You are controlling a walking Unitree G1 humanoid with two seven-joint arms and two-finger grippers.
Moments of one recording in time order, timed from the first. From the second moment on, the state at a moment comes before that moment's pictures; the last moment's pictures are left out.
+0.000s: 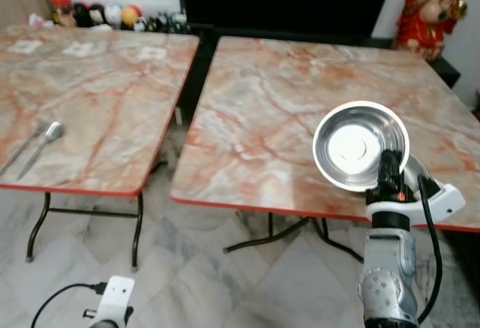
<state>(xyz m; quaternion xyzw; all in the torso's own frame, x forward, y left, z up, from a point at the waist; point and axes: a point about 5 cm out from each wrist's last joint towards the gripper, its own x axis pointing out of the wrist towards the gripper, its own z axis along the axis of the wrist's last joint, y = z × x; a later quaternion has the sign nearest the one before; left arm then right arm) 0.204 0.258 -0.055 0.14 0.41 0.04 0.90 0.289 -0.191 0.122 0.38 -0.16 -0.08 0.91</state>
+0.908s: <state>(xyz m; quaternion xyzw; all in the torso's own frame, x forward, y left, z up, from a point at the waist) 0.205 0.244 -0.059 0.13 0.41 0.02 0.90 0.286 -0.196 0.117 0.38 -0.15 -0.09 0.91</state>
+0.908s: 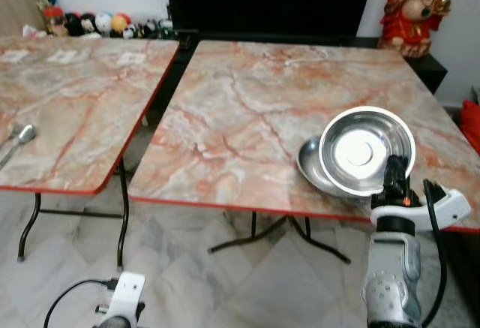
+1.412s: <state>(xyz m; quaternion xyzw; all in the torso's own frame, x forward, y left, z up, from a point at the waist) 0.208 0.252 -0.055 0.14 0.40 0.04 0.91 0.296 -0.176 0.126 0.38 -0.14 -0.05 0.91</state>
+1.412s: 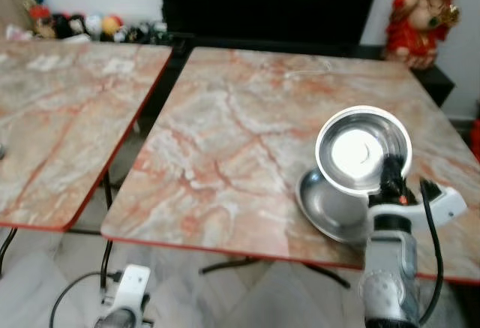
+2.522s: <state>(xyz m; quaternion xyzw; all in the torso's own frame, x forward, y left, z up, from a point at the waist) 0.208 0.244 -0.057 0.13 0.40 0.02 0.91 0.269 -0.210 0.131 0.37 0.03 -0.30 0.88</state>
